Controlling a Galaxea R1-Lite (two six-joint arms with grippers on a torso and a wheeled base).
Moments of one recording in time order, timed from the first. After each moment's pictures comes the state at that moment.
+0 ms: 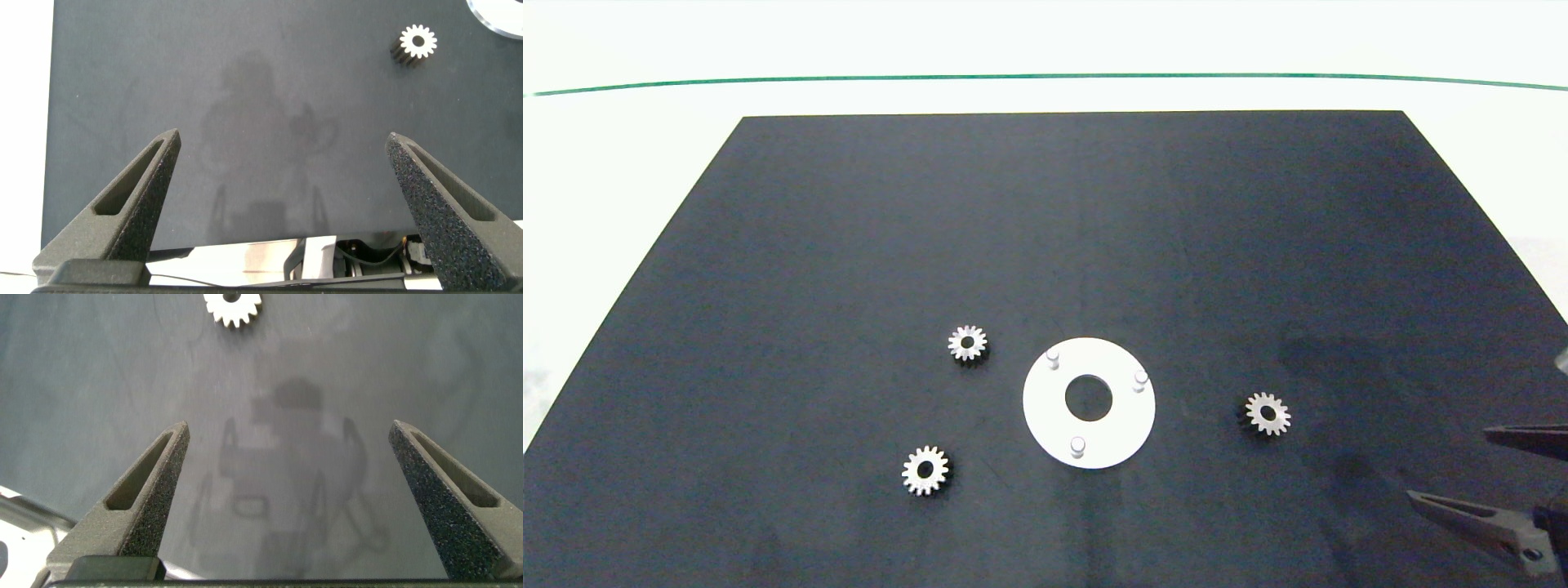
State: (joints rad) left arm -0.09 0.20 -0.54 0.59 0.03 0.04; right arm 0.28 1.06 -0.71 0.27 0.03 -0.19
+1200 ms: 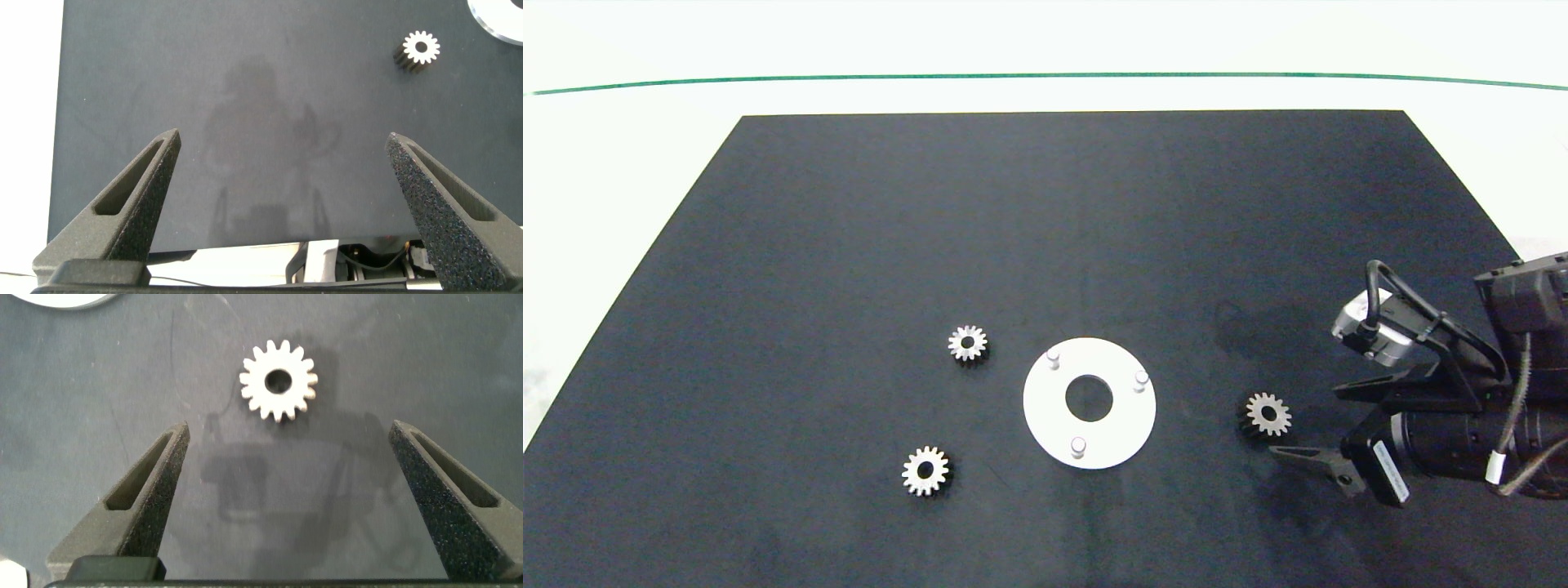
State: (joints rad) left arm -0.08 0.19 -0.55 0.58 0.04 0.04; right arm 0.40 1.41 -0.82 0.12 0.00 -0.23
